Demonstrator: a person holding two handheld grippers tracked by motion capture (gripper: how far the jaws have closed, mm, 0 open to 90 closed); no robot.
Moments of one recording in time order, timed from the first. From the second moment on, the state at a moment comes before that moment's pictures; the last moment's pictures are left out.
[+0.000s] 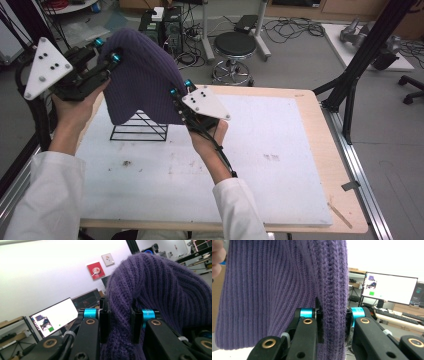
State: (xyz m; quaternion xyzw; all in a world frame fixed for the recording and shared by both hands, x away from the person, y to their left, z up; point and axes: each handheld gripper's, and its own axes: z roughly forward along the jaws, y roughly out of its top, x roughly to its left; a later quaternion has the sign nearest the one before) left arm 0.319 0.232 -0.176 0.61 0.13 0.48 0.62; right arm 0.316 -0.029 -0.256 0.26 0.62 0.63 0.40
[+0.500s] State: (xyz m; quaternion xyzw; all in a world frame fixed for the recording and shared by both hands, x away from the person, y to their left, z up) left arm 0.329 0.268 -0.157 0.60 0.15 0.50 0.61; right arm 0.335 0.009 -0.237 0.25 0.61 0.64 0.40
